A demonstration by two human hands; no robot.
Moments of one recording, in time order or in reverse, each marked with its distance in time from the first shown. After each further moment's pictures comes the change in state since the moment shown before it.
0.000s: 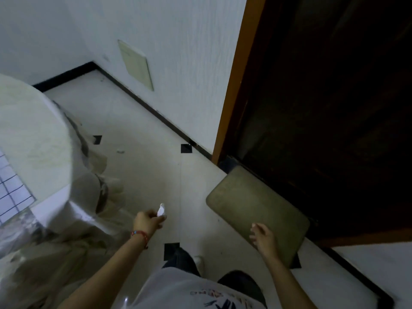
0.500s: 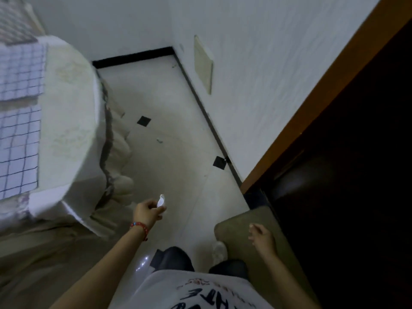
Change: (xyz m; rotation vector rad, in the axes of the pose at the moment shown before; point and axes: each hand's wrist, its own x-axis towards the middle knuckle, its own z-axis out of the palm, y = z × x) left_hand 0.095 0.094 0.035 -0.234 0.364 -0.162; right_hand 0.218 -0.162 0.041 -0.356 -0.398 -0.077
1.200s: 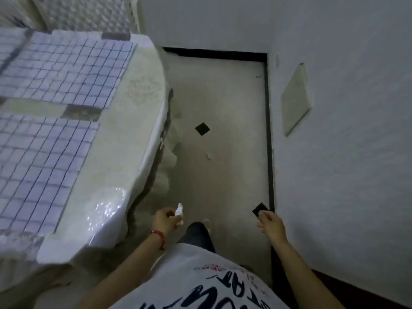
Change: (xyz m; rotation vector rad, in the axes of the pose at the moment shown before) left_hand 0.193 0.122 -0.033 -0.165 0.208 -0.307; right_hand 0.236 -0.329 0.145 -0.345 -0.302 -0.173
